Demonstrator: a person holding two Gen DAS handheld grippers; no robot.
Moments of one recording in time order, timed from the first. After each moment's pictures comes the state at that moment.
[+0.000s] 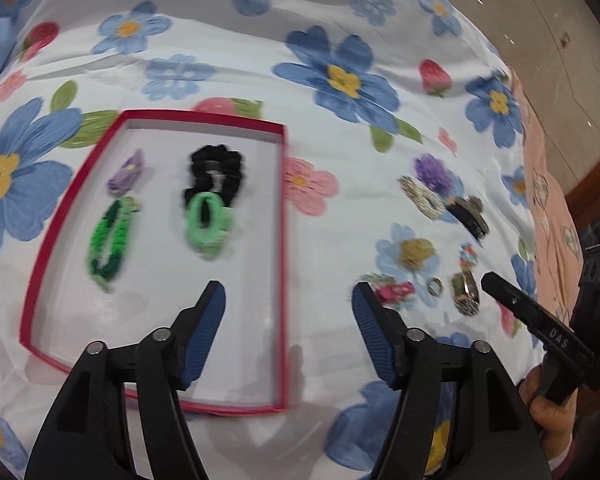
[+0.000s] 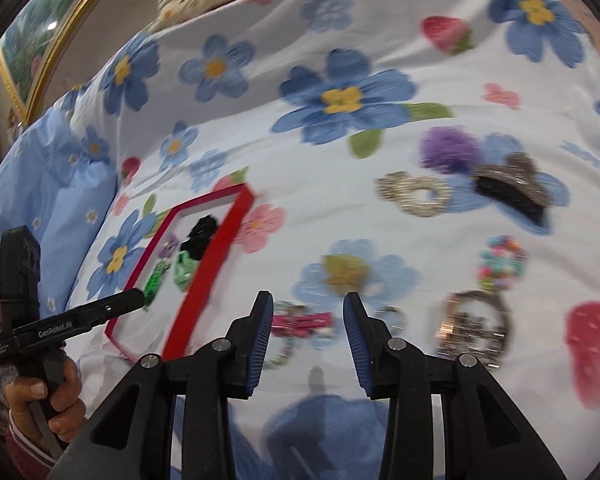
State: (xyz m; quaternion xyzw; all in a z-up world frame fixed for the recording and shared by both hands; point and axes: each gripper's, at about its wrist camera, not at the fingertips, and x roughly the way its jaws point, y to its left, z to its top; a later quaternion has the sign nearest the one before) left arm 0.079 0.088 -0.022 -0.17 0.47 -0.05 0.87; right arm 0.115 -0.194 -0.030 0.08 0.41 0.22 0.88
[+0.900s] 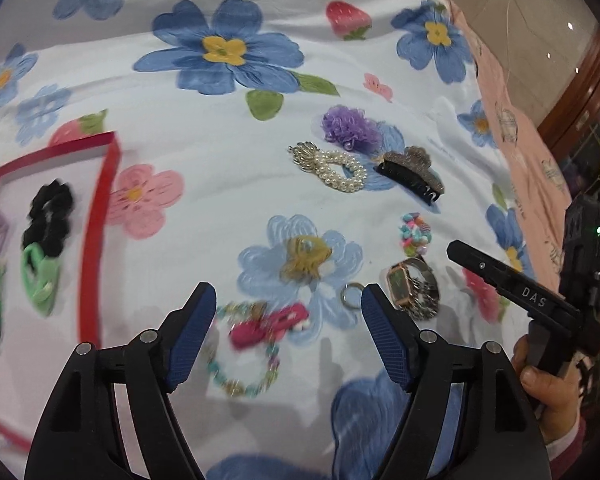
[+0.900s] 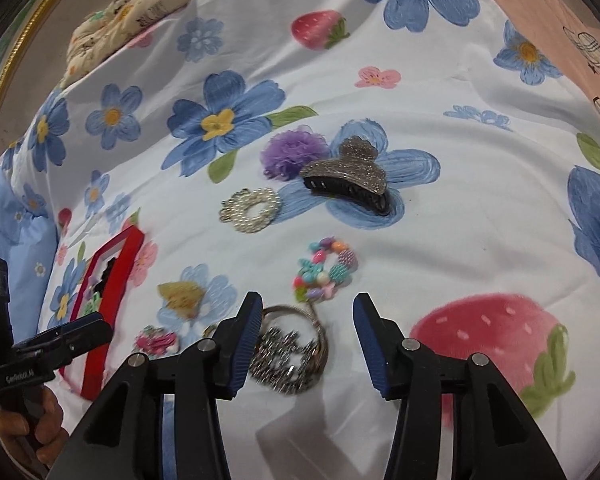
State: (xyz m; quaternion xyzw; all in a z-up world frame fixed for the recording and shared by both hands) left arm 0.143 -0.044 -0.039 -0.09 0.49 -0.14 0.86; right arm 0.151 -0.309 -0.059 0.13 0.42 0.12 0.89
